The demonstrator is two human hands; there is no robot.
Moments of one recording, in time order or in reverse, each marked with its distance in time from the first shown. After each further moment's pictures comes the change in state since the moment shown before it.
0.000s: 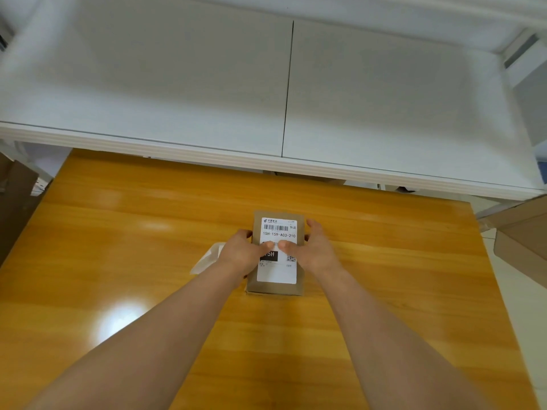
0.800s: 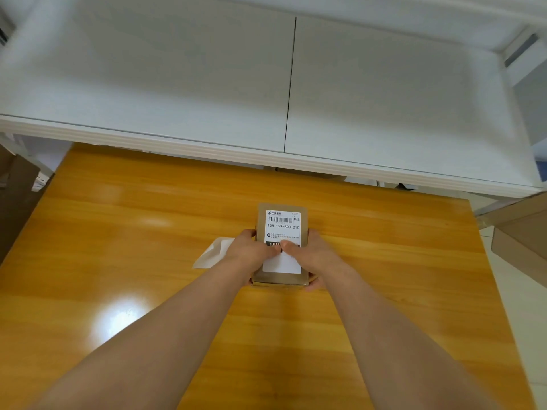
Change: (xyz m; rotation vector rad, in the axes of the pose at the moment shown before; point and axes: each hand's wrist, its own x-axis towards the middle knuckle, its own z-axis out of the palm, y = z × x) left_hand -0.017 0.006 0.003 -0.043 -0.068 -0.128; right_hand -0.014 -0.007 0.003 -0.113 -0.124 0.271
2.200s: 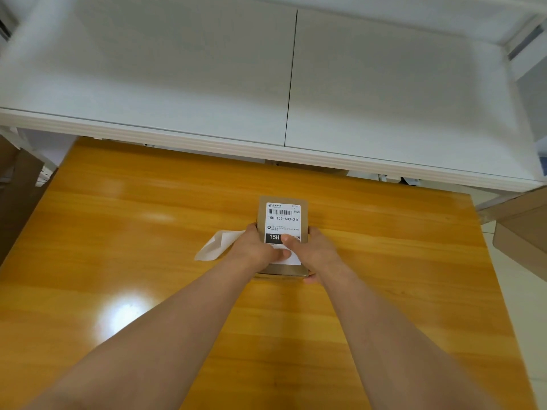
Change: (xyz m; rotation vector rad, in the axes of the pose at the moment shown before) left_hand -0.003 -0.011 0.012 0.103 0.002 0.134; right_hand 0.007 0.019 0.006 0.068 0.065 -0.080
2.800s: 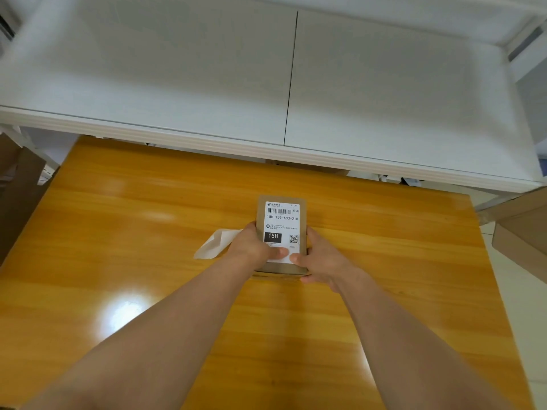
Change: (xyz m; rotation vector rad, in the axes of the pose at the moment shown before) left_hand 0.005 -0.004 0.001 -0.009 0.023 0.031; right_hand -0.001 0.019 -0.013 0.083 -0.226 -0.061
